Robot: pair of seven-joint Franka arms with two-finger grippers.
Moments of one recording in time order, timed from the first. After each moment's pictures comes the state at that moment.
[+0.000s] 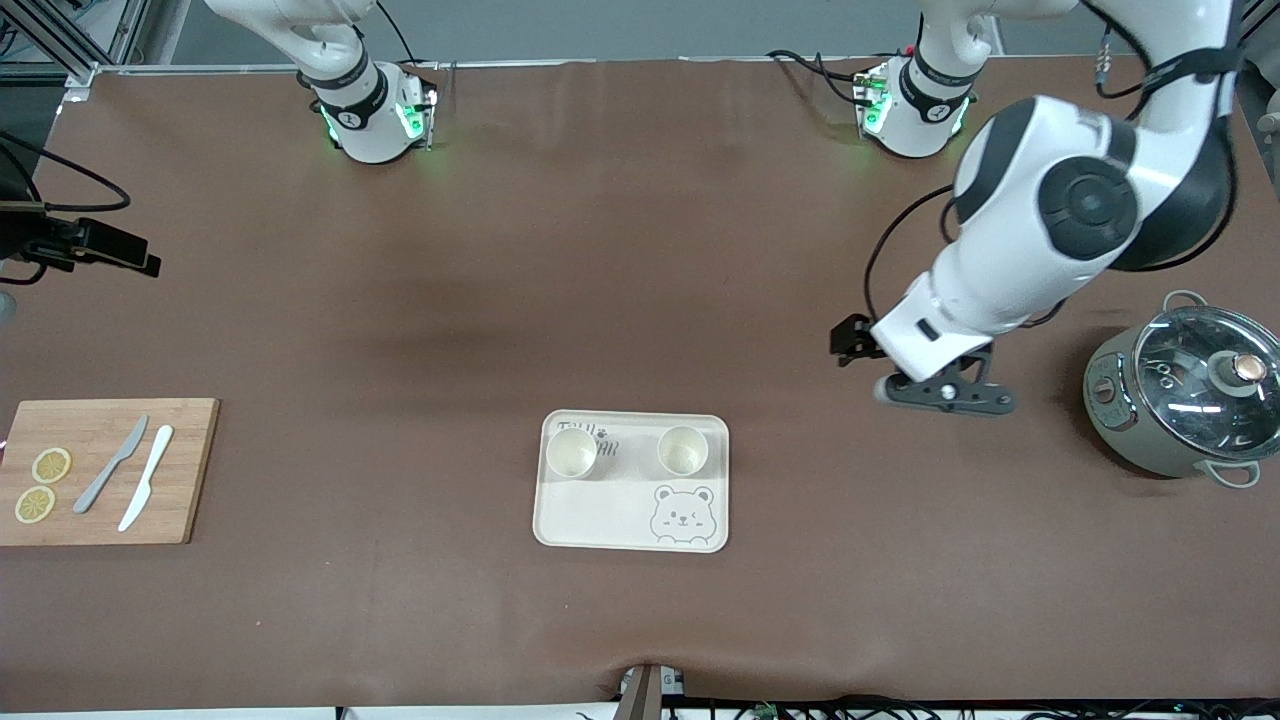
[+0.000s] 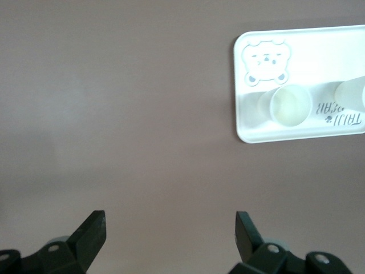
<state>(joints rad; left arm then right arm) -0.22 0.34 -0.20 -1.50 -0.02 1.85 -0.28 -0.03 0.13 -0.02 -1.37 0.04 1.33 0.05</state>
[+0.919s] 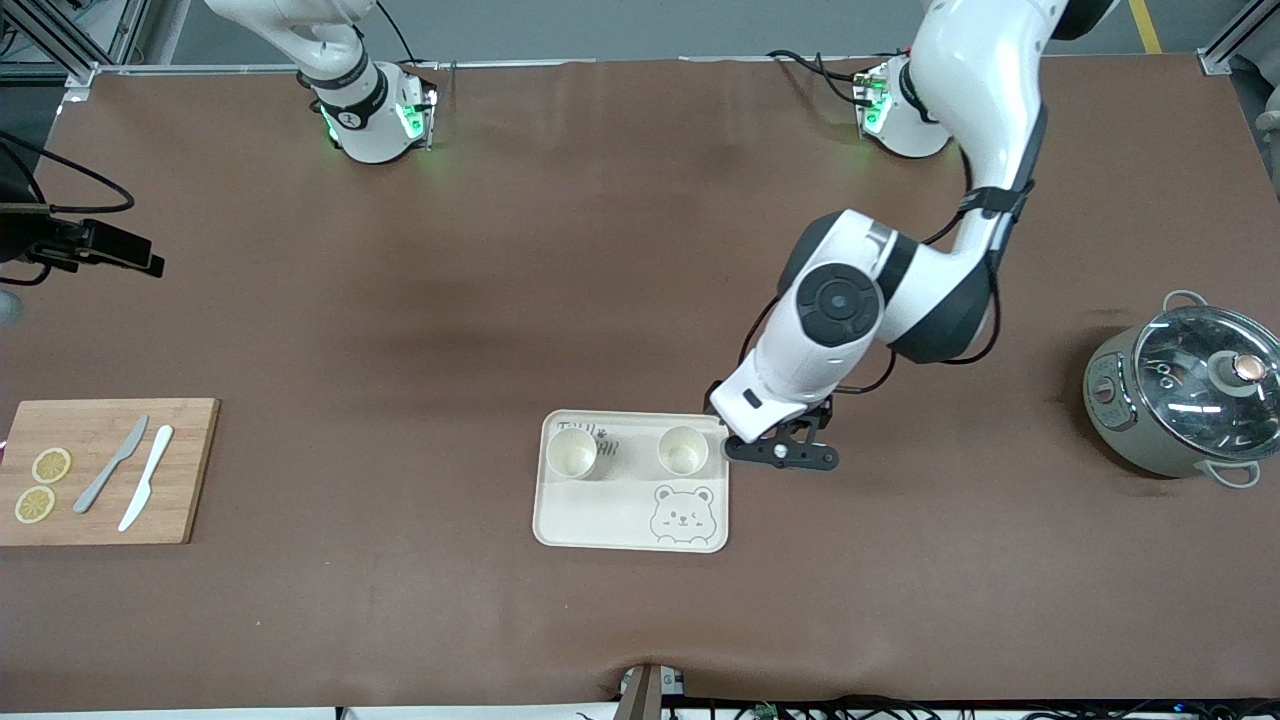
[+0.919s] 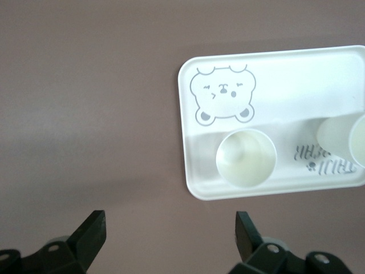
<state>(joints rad) -0.51 0.67 -0.04 -1.26 0.03 2.00 -0.42 -0.03 0.13 -0.02 -1.38 0.04 1.33 0.05</state>
